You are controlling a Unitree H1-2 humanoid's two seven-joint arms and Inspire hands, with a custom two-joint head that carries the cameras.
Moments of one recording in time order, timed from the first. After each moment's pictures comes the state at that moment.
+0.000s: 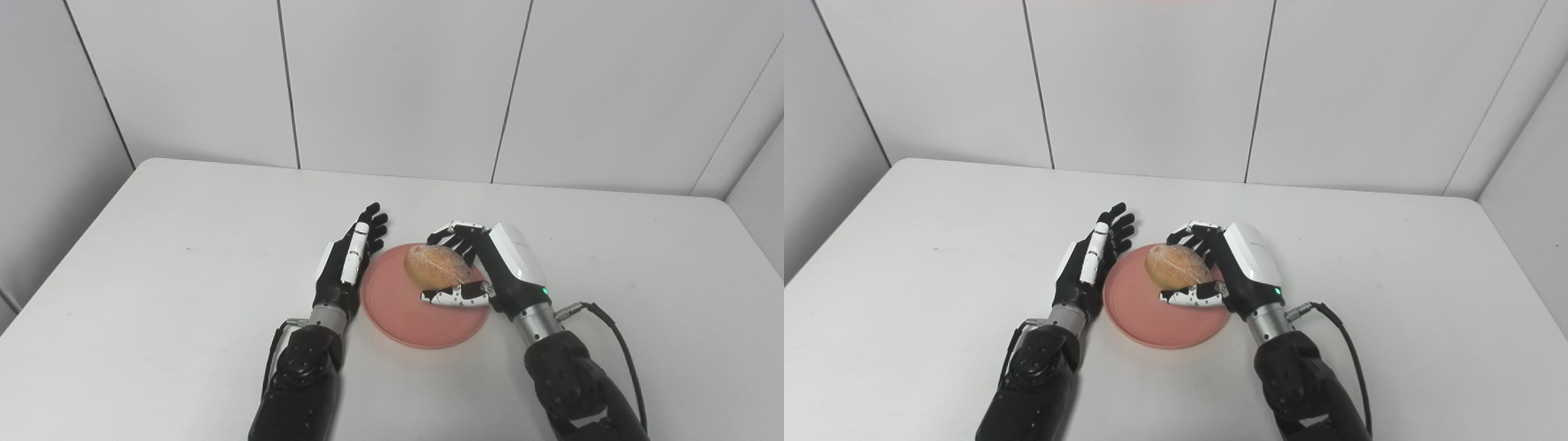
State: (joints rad) left arm -0.39 -0.08 0.01 0.40 -0.09 -0.06 -0.04; right arm -0.40 -0.12 0.33 0.14 -0.60 -0.08 -0.01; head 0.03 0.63
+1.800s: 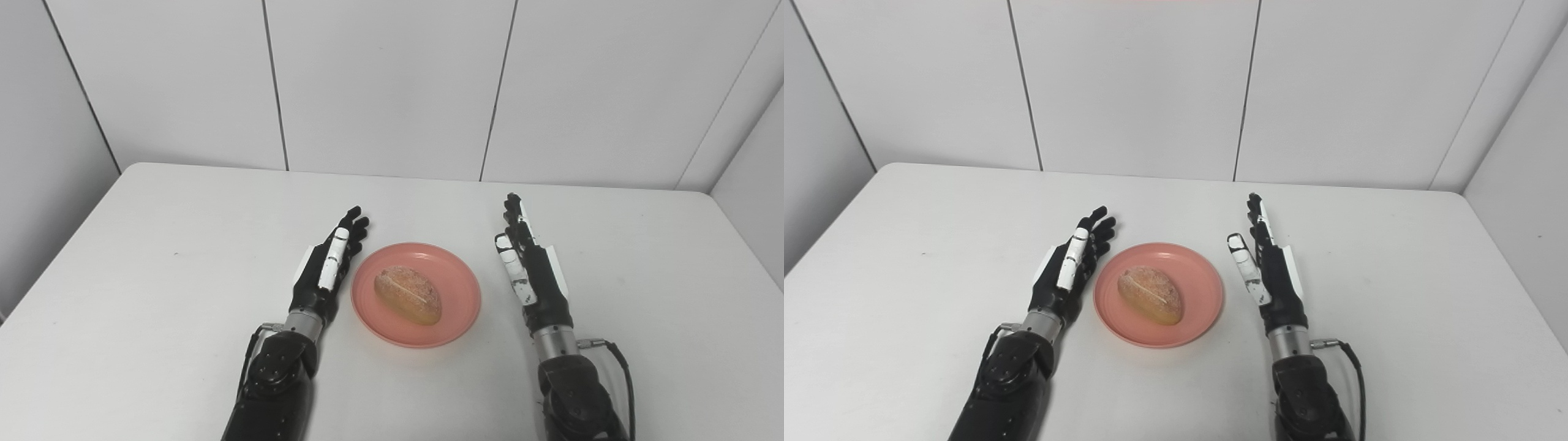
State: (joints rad) left arm -0.36 -0.01 0.01 0.36 -0.11 -0.06 -0.08; right arm -0.32 0.00 0.06 0.24 -0.09 -0.18 -0.03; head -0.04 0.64
